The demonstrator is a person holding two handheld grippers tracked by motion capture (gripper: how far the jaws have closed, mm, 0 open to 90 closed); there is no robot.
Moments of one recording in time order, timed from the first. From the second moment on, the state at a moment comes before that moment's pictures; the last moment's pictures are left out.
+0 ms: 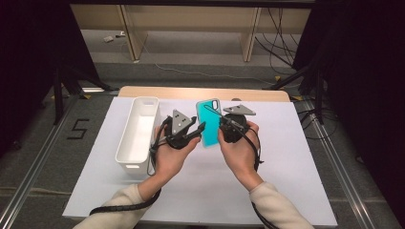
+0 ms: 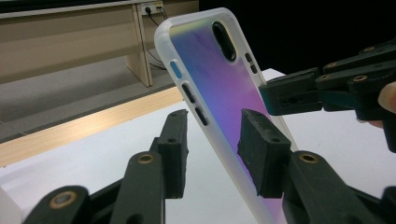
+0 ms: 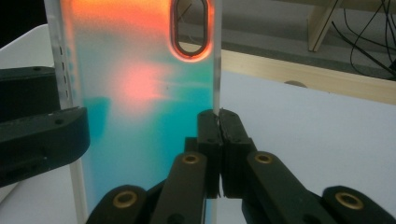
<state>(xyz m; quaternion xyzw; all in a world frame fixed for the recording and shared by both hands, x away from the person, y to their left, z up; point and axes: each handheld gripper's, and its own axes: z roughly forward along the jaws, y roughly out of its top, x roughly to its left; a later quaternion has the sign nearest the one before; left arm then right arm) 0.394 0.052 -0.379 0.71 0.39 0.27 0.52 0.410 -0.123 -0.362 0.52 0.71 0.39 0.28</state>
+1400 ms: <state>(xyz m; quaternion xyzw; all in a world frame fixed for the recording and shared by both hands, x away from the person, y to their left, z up) 0.403 0.063 -0.381 0.68 0.42 0.25 0.54 0.401 -0.115 -0.360 0.50 0.70 0.40 0.30</state>
